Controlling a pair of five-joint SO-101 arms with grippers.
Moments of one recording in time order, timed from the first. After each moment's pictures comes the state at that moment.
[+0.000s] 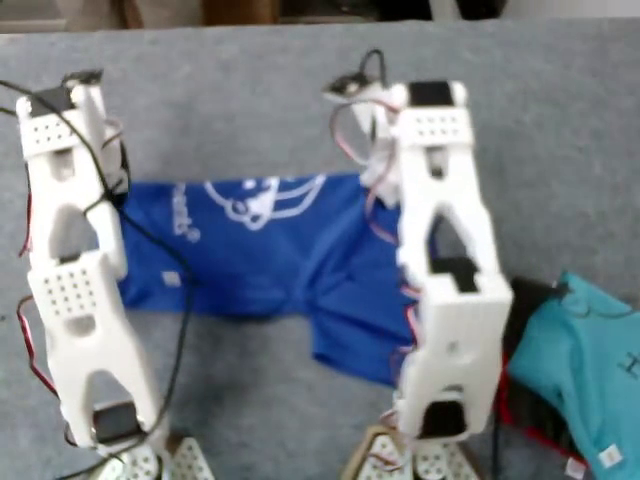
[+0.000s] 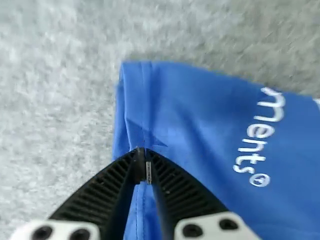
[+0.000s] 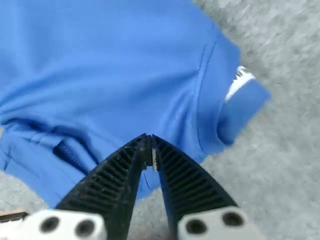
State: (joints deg) left arm -19.1 49.1 -50.8 98.8 -13.8; right arm -7.0 32.2 -25.3 91.8 32.8
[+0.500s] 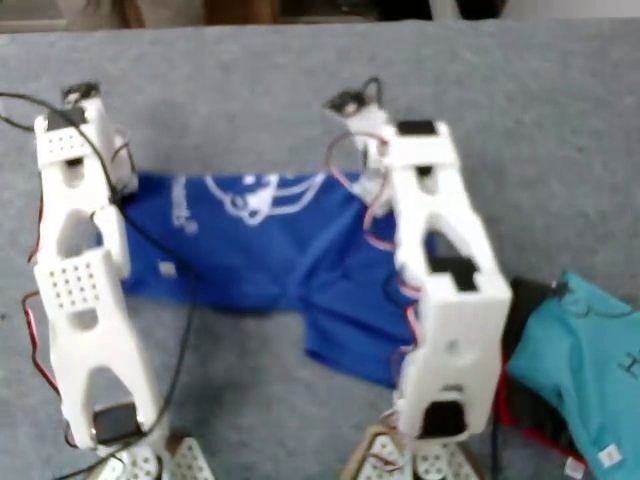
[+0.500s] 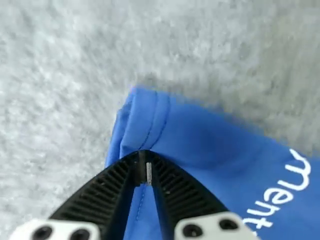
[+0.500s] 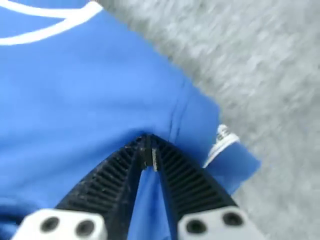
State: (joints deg) left arm -19.1 56.8 -51.5 84.6 -5.4; right arm -7.0 34.6 -10.1 65.0 29.8
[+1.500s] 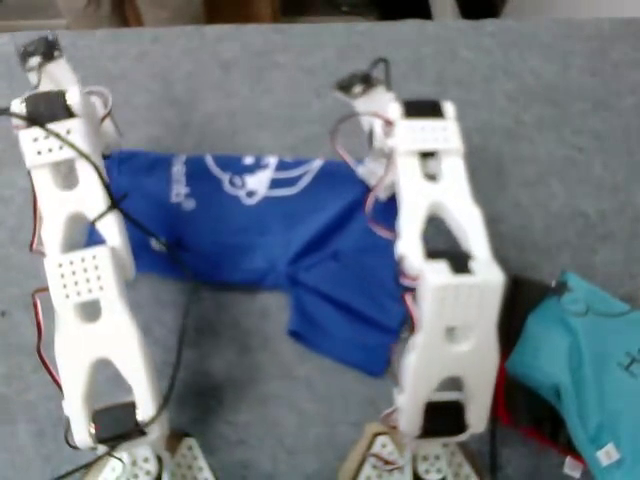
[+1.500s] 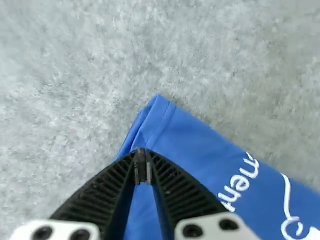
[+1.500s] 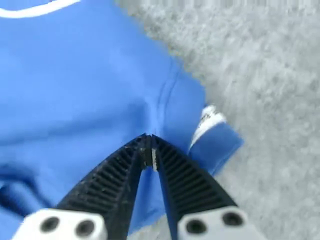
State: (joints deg) left arm -19.5 66.9 -92.3 98.5 1.0; right arm -6.2 38.2 -27.4 79.5 28.4
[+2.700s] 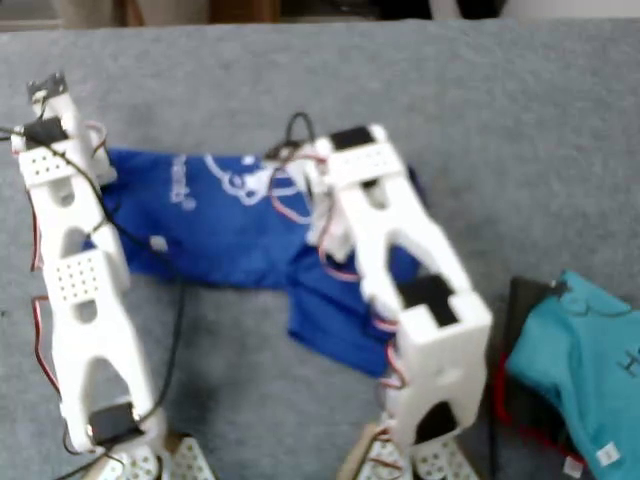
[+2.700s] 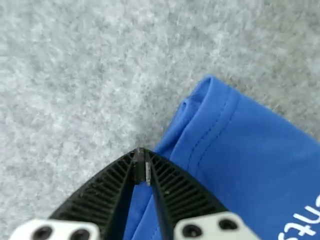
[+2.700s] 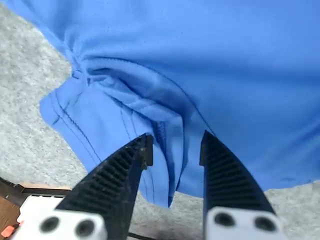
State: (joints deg) left arm -23.3 78.8 -93.3 95.3 -5.3; right arm -21.8 23.8 -4.4 89.6 27.3
